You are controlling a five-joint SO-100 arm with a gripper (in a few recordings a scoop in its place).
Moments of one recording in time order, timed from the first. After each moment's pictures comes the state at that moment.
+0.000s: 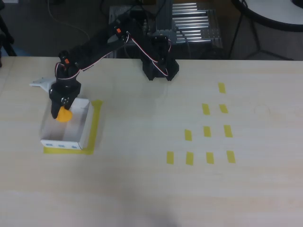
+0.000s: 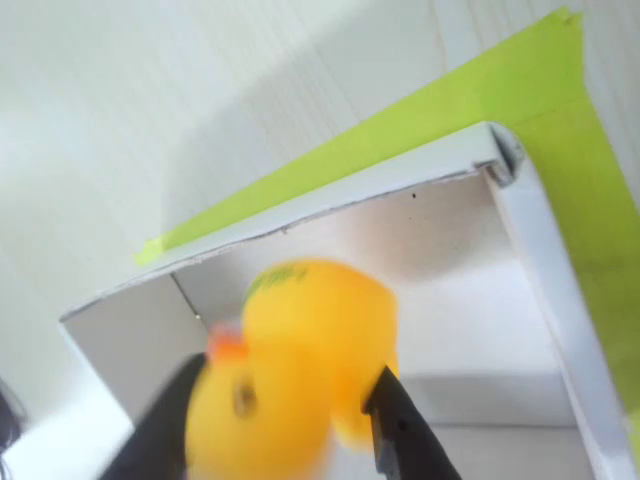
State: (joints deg) arm 54.4 64.4 71.9 56.6 -25.4
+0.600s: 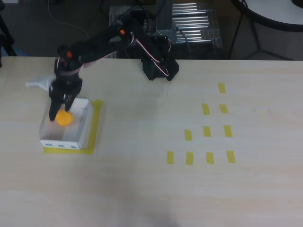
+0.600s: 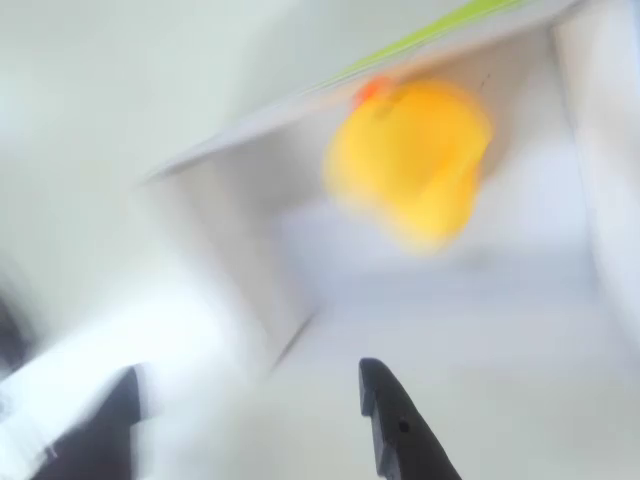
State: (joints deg) arm 46.5 70.6 51.8 78.0 -21.4
